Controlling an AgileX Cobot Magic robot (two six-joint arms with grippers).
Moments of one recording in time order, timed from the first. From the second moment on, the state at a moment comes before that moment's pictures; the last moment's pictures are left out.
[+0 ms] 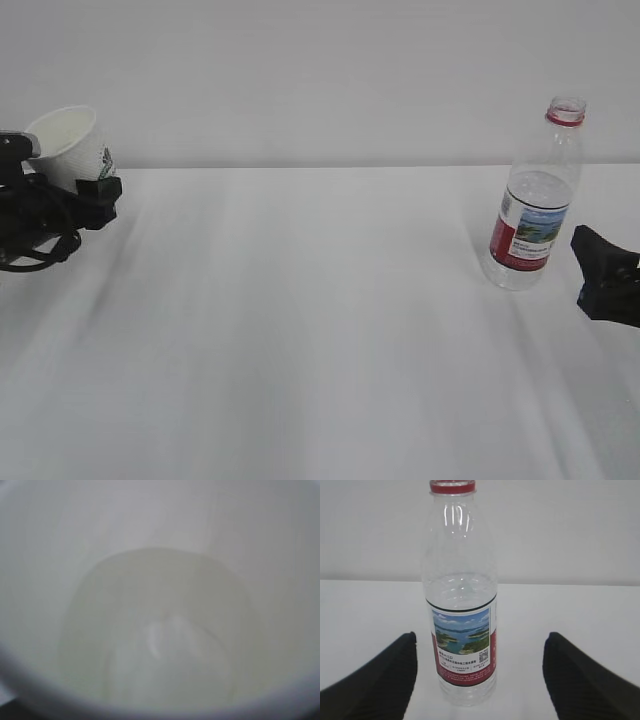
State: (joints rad) left arm -0.02 2.08 -0.84 0.22 -0.92 -0.21; right arm 0.20 1.56 -0.16 0.15 -1.14 -0.05
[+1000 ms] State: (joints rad) left arm -0.02 2.21 -0.84 0.23 -1.00 -0.16; right arm 0.20 1.56 -0.16 0.15 -1.14 -0.05
